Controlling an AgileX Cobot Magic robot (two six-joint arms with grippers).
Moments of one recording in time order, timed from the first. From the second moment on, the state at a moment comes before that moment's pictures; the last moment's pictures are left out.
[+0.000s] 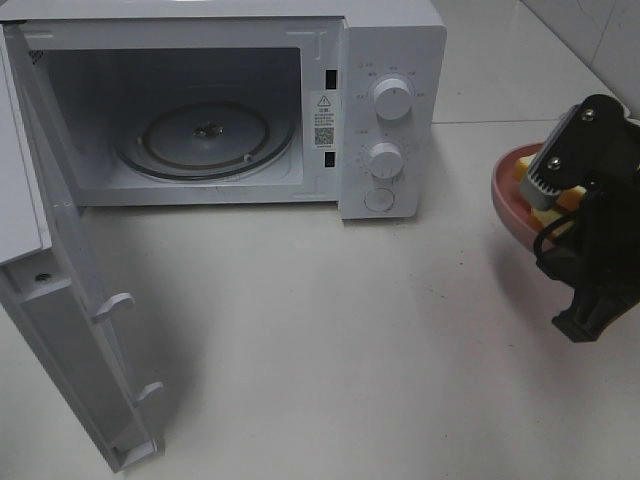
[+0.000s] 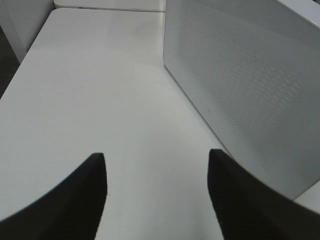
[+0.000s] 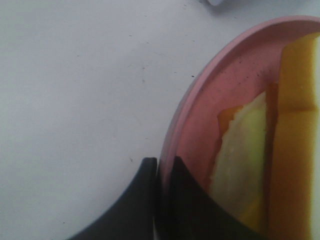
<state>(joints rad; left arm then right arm) 0.04 0.00 -0.52 -0.06 1.09 0.01 0.31 1.21 -0.57 0.00 0.34 -0.55</state>
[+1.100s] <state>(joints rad) 0.04 0.00 -0.52 -0.06 1.09 0.01 0.04 1.60 -0.57 -0.02 0.00 -0.14</state>
